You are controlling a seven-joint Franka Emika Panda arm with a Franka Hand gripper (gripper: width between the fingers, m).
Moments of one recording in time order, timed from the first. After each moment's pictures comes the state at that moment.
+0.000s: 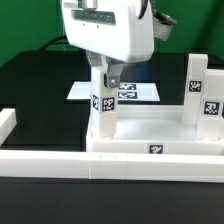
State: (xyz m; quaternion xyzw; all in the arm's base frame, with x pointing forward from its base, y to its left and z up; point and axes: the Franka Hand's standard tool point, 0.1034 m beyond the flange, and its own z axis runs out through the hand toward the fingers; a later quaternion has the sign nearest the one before) arm 0.593 -0.052 0.110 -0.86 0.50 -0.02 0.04
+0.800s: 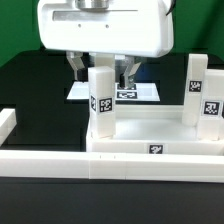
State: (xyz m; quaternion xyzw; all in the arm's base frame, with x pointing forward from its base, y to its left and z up) arm 0.593 -0.054 0.111 -0.97 0.25 -0.03 0.02
